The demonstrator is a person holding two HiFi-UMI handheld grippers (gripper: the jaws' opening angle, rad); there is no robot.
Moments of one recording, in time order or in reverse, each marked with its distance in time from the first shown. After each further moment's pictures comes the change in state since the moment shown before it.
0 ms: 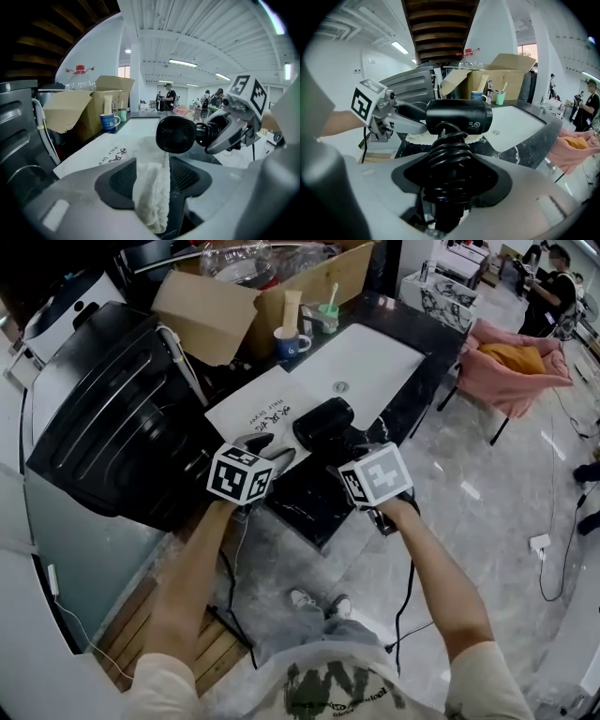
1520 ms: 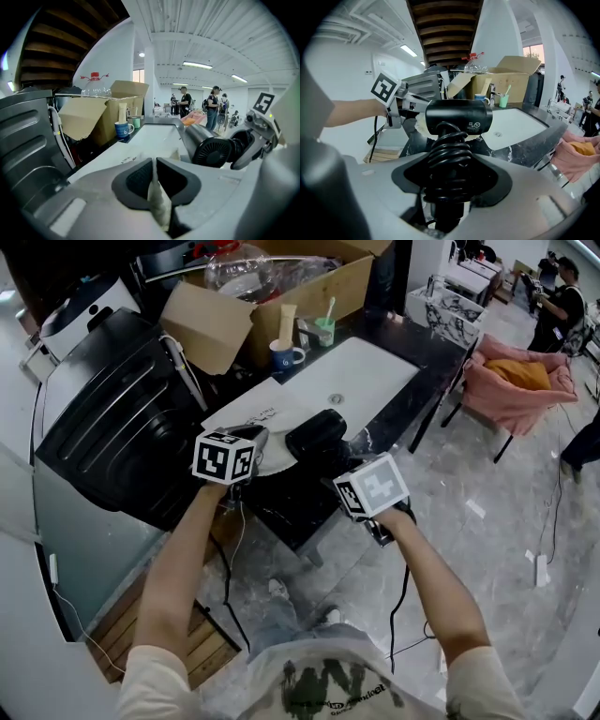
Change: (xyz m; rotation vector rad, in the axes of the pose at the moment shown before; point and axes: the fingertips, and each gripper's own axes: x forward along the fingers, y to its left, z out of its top) left arm -0.004 0.024 0.043 -0.098 -0.034 0.173; right arm -0.029 -0.014 -0.012 -0.059 -0.026 0.093
